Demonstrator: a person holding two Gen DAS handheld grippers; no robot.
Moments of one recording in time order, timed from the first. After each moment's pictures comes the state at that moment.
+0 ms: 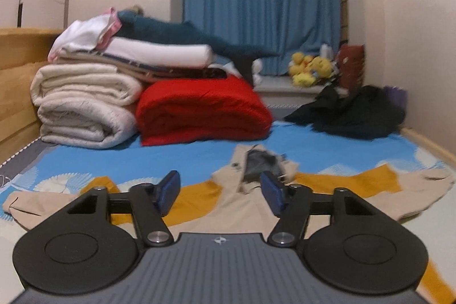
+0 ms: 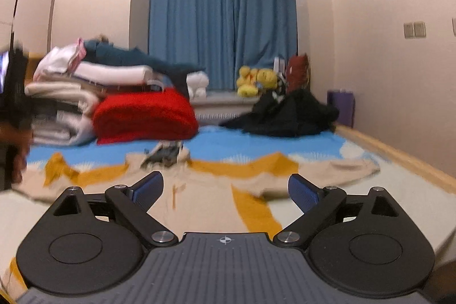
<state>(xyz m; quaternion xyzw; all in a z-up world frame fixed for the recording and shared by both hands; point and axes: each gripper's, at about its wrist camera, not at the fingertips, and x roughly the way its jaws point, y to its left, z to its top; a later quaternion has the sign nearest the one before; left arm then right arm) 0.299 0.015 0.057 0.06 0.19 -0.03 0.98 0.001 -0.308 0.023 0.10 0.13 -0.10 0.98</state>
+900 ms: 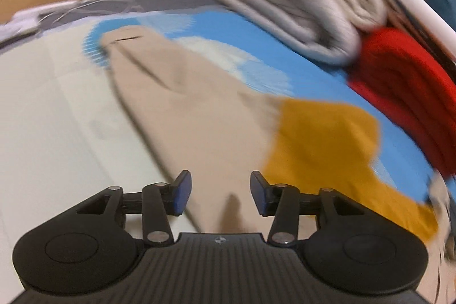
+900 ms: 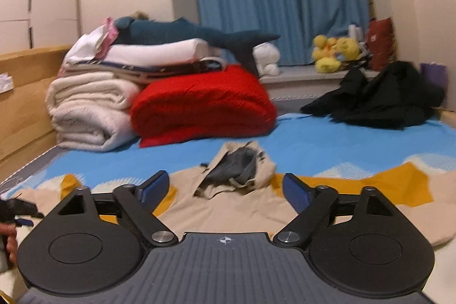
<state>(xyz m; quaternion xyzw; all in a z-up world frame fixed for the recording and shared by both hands) 0.433 0.357 -0.107 -0.25 0.32 0.29 0.87 0.331 -0.270 -0.014 0.15 0.17 0.05 0.97</state>
